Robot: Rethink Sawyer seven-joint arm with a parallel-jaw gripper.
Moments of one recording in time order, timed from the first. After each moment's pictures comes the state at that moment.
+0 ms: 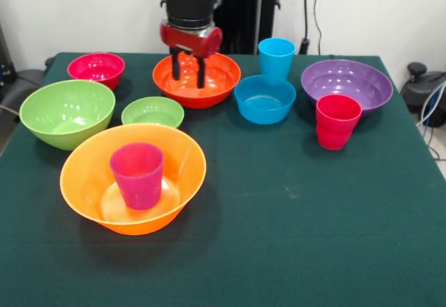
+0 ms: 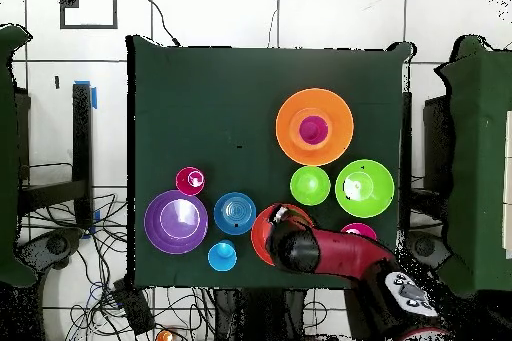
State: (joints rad) arm -0.54 -0.62 0.05 2.03 -0.37 0.08 2.20
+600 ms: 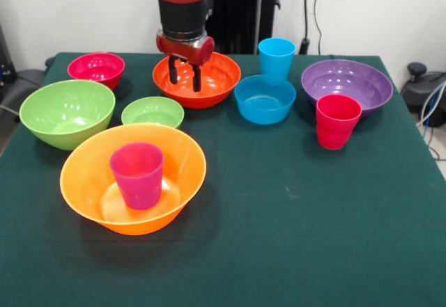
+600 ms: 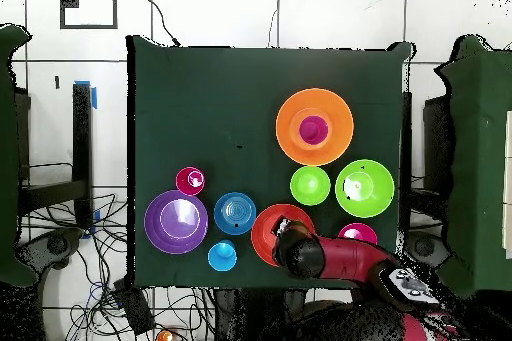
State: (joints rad) arm -0.58 -0.50 0.04 2.00 -0.45 0.08 2.20
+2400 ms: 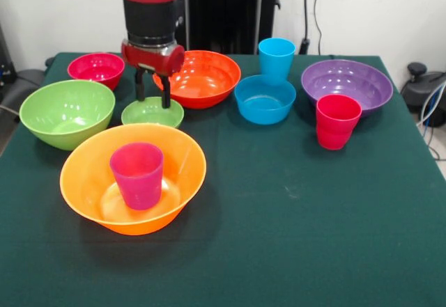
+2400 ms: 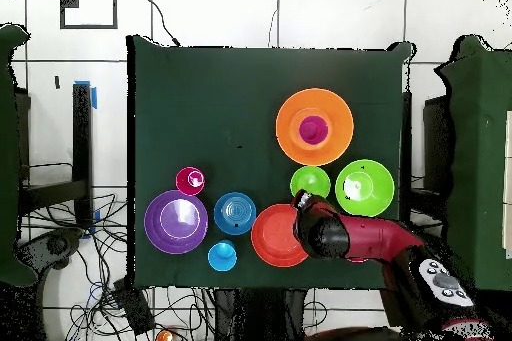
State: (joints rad) arm -0.67 -0.56 0.14 1.89 -0.54 0.11 2.20
